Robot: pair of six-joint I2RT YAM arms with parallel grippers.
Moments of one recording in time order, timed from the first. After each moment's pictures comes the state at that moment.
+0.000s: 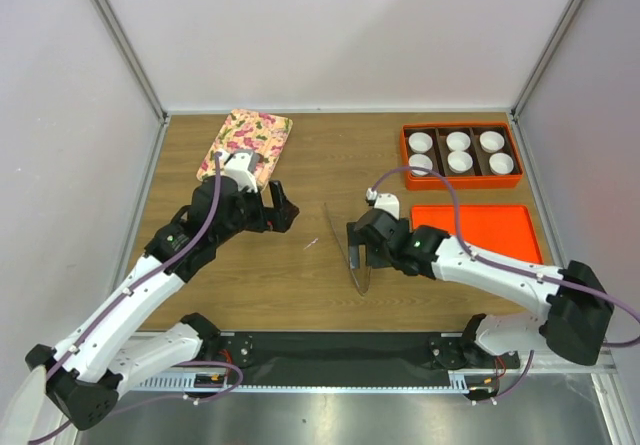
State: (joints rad) left arm -0.61 0.90 0.95 -0.50 -0.04 -0.43; right arm 0.95 1.27 0.92 -0.61 0.34 0.72
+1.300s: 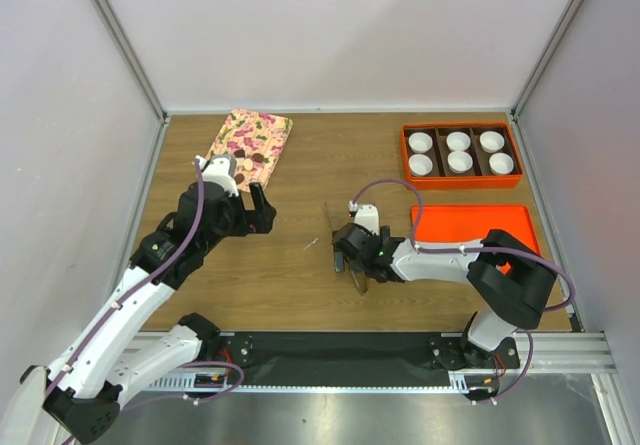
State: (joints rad) left arm -0.54 0.82 0.95 -0.65 -0.18 -0.44; right arm 0.99 1.61 0.81 -0.20 0.48 0.74
